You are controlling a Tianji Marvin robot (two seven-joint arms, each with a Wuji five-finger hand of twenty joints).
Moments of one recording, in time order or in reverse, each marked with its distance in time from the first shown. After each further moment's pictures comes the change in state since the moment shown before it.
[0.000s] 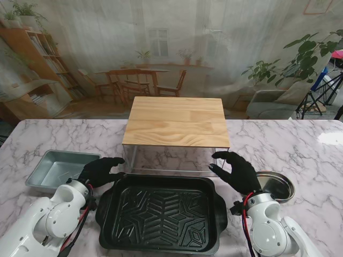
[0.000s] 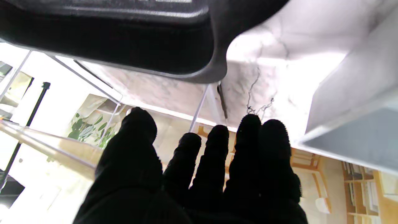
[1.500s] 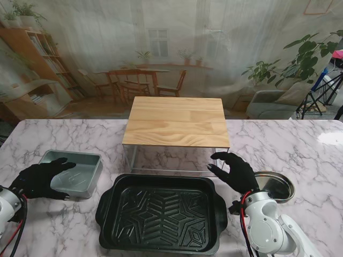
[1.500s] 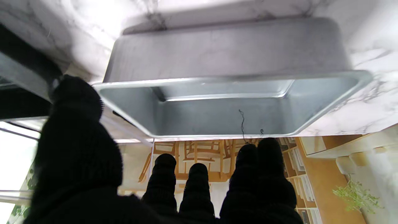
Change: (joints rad) left arm 0.198 0.038 -0.493 -0.017 0.184 -0.339 -0.160; right arm 0.026 0.001 -0.021 0.020 0.000 0.037 0.015; left_hand -0.264 -0.275 -0.038 -0.034 -0.221 -0.265 -0.151 -0.064 -0.337 -0.243 -0.270 -0.228 -0.229 -0.030 -0.261 -0.274 -0.143 -0.071 -0.328 -0.111; right_hand 0.000 0.000 0.000 0.000 0.000 0.000 0.000 0.000 0.000 0.002 0.000 0.000 0.000 0.000 0.000 0.000 0.000 0.000 0.000 0.000
